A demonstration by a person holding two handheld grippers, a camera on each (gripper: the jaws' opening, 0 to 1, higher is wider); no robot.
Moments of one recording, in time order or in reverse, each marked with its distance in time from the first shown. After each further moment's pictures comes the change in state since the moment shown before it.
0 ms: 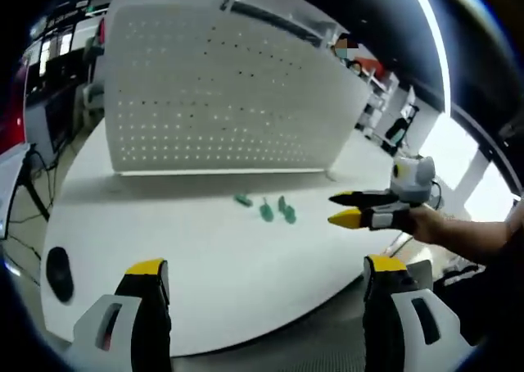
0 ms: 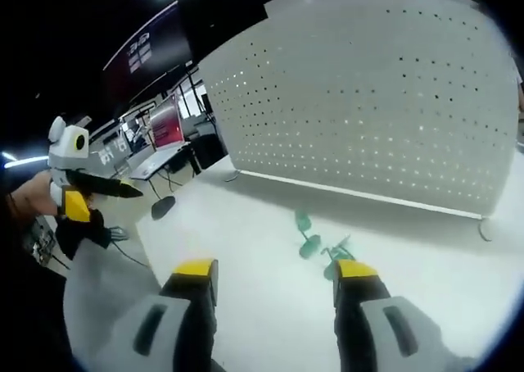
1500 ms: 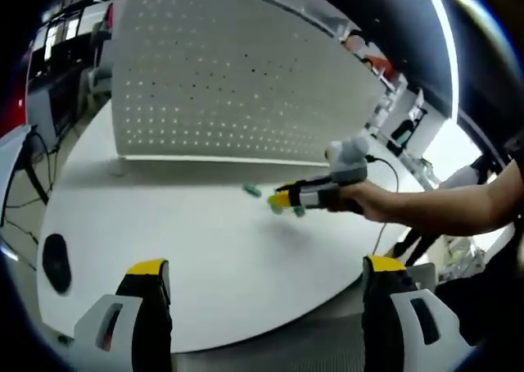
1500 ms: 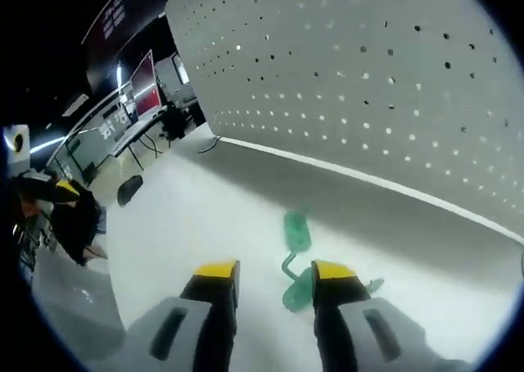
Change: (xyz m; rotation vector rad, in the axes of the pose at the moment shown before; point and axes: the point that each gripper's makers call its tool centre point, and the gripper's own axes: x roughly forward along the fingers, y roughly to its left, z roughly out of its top) left arm 0.008 0.019 -0.008 -0.062 0.048 0.015; right arm 0.134 -0.037 -0.010 0.028 0.186 0.010
